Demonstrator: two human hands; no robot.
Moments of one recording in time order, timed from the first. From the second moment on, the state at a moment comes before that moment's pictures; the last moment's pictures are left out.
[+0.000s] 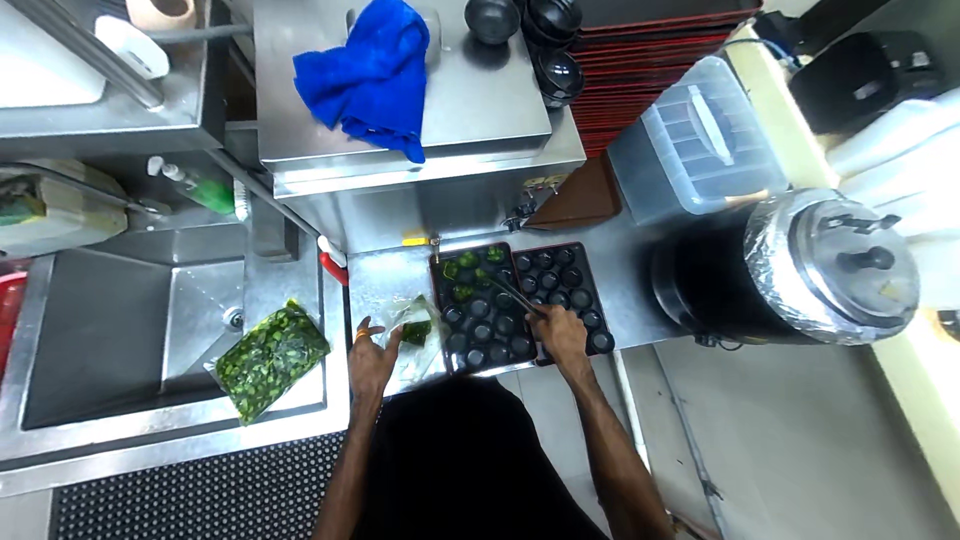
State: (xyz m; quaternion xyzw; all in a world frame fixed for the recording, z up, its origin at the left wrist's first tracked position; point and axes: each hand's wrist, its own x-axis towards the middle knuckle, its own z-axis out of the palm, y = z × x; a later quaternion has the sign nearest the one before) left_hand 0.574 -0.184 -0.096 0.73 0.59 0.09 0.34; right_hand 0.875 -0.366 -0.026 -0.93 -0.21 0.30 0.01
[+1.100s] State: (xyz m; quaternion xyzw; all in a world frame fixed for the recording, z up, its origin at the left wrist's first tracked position) left_hand 0.584 -0.205 -0.091 0.78 0.50 0.25 0.29; right_hand 0.744 -0.313 -0.014 -0.81 -0.41 0.40 -0.12
